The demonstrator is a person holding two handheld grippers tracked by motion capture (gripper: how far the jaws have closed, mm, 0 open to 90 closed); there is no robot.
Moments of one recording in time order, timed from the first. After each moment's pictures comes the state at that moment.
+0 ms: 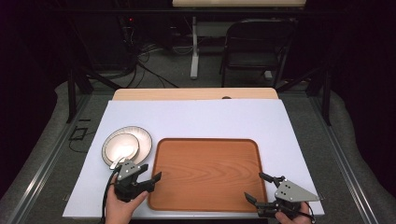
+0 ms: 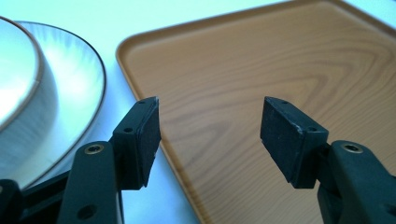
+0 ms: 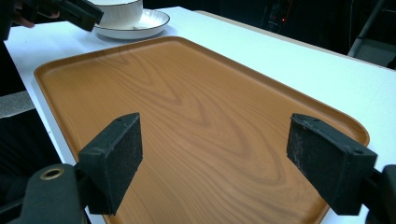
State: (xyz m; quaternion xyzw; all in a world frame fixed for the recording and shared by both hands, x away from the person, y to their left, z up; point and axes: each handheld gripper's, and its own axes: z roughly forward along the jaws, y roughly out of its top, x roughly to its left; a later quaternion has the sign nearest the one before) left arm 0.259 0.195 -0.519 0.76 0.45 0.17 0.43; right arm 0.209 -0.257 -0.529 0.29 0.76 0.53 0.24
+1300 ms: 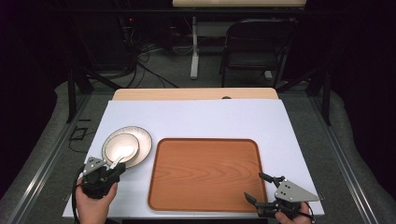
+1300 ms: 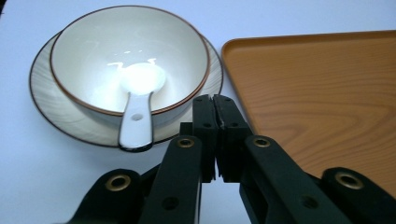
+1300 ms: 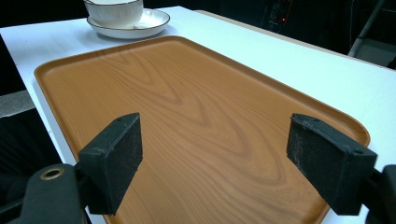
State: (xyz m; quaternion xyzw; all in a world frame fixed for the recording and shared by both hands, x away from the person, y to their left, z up) left arm 0.252 0.261 -0.494 0.70 0.56 0.21 0.39; right arm 0.209 -0.256 -0.529 0.29 0.76 0.53 0.24
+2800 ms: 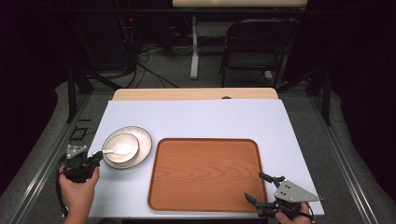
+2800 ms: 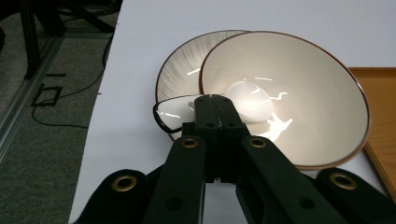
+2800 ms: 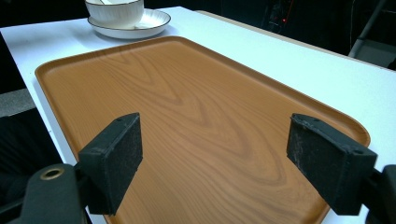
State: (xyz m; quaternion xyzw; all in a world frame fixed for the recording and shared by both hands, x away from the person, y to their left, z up) left arm 0.296 0.316 -0.498 0.65 0.62 0.27 0.35; right arm 0.209 -0.257 -0.529 0.29 0.76 0.53 0.24
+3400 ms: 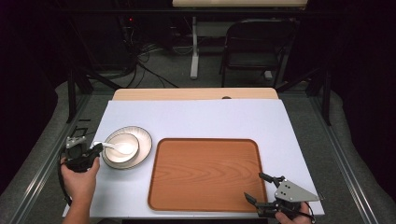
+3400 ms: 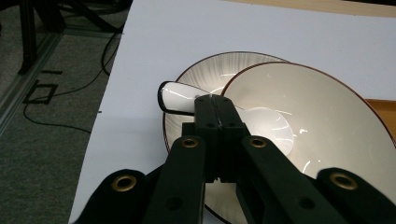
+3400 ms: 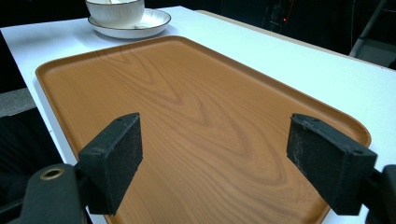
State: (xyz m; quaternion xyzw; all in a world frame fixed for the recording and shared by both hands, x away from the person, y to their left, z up) left arm 0.321 0.324 -0.499 0.63 0.64 0.26 0.36; right arm 0.209 -0.257 -0.529 0.29 0.76 0.53 0.24
